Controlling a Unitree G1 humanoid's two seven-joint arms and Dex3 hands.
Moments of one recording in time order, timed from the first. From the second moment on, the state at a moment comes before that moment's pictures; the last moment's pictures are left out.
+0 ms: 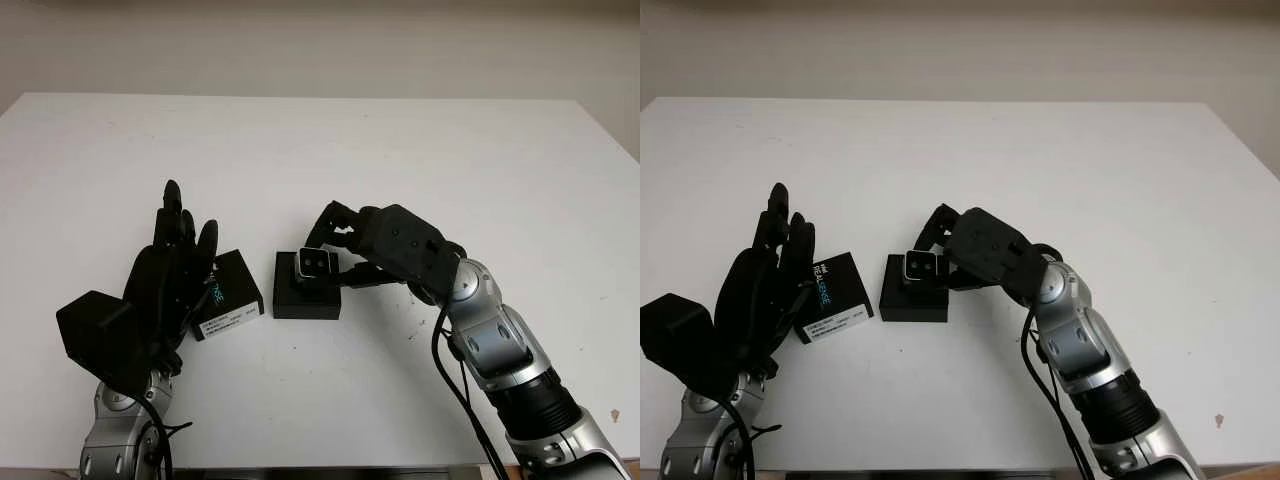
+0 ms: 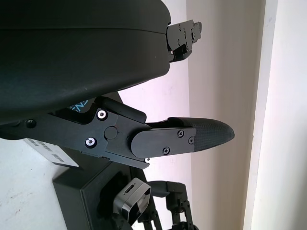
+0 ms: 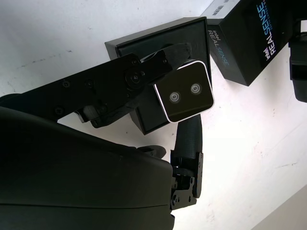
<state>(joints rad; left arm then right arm) 0.03 0.12 0.13 -0.26 -0.16 0.14 -0.09 -0.48 -0.31 0.32 -0.07 -0.27 0.55 0.43</state>
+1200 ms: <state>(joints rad) 0.06 0.12 0.12 -0.26 -0.17 0.12 -0.10 -0.45 -0.30 0.34 -0.09 -0.28 0.55 0.43</state>
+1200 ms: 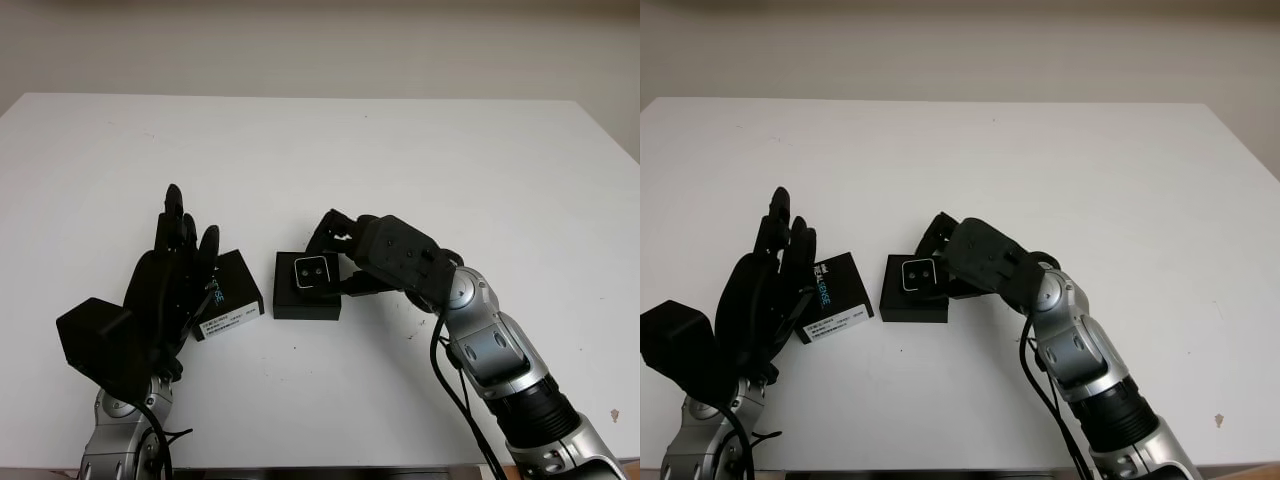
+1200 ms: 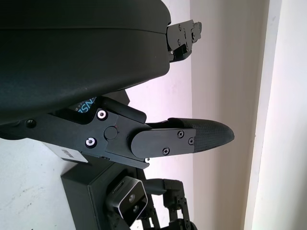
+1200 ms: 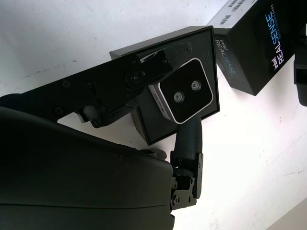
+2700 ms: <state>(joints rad) 0.08 0.11 0.12 -0.29 -0.16 0.13 -0.09 -0.45 -0.32 0.37 -0.09 -0.30 0.54 0.47</state>
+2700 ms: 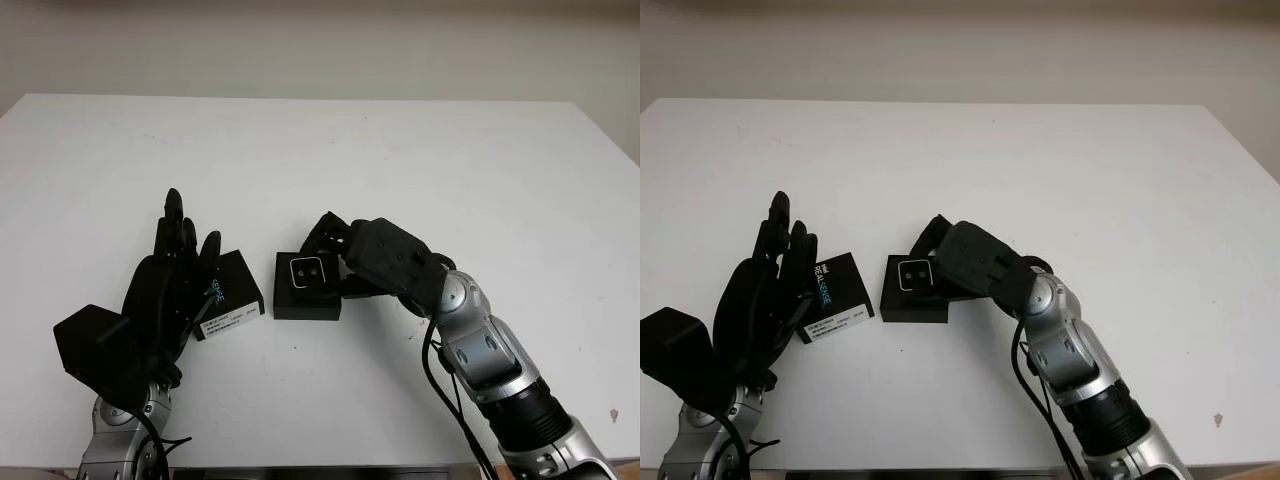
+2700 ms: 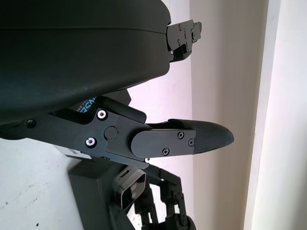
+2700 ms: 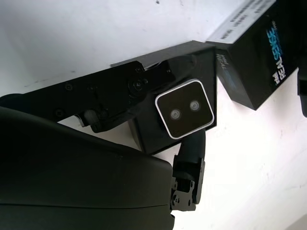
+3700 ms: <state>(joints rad) 0.08 0.11 0.12 -0.29 -0.16 0.14 -0.10 -0.49 -0.38 0.28 0.16 -0.34 -0.33 0.30</state>
